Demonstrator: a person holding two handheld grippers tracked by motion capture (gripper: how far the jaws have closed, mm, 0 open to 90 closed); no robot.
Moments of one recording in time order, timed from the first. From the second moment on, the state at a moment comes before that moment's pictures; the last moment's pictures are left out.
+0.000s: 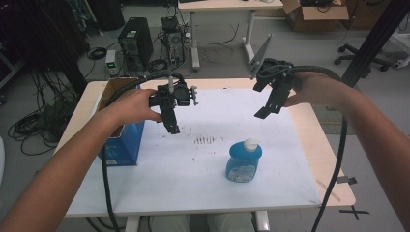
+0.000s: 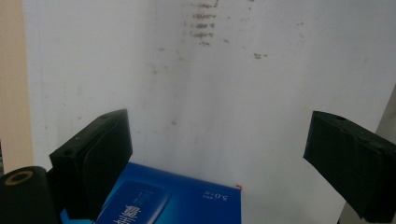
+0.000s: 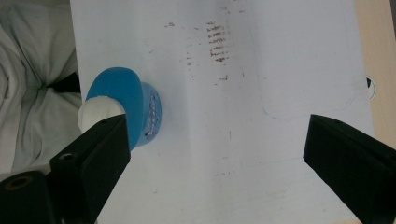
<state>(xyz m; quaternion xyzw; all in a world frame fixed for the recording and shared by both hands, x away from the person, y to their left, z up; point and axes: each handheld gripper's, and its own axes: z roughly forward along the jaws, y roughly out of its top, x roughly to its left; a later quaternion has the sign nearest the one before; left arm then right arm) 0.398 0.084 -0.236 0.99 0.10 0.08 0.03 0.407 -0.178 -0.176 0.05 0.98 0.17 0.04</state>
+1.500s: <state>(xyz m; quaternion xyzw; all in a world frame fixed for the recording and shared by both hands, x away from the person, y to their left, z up) 0.397 0.084 -0.234 0.99 0.11 0.09 0.03 0.377 -0.214 -0.174 0.05 0.98 0.18 0.02</state>
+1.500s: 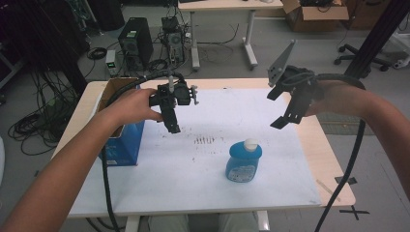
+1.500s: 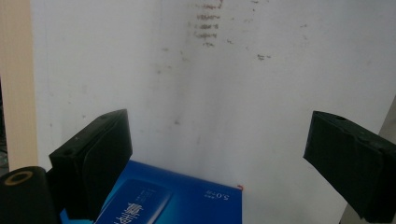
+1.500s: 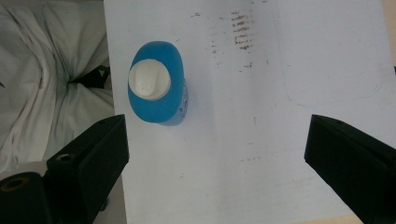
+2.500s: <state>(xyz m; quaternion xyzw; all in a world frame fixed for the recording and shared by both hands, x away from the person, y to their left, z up) 0.396 0.083 -0.232 0.99 0.11 0.10 0.03 0.344 -0.250 -0.227 0.04 0.97 0.24 0.01</state>
